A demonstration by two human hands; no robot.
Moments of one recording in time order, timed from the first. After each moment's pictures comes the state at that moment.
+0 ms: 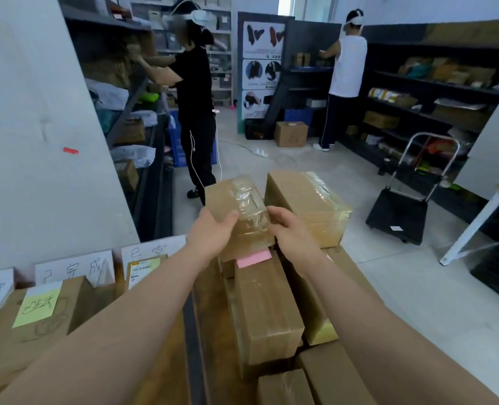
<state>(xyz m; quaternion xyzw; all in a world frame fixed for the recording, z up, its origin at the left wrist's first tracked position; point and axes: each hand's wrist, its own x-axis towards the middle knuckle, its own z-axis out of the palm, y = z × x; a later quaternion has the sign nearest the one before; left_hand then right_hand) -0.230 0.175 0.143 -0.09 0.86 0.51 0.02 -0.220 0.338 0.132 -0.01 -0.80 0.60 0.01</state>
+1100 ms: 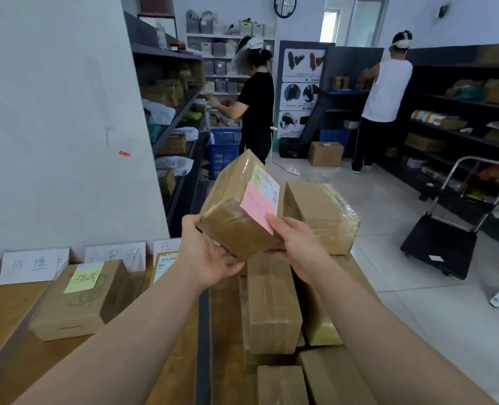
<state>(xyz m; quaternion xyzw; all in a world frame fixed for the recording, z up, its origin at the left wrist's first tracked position) -0.148 0.172 0.157 -0.20 0.42 0.88 0.10 -0.181 0.340 0.154 0.01 -0.69 0.72 -0.10</state>
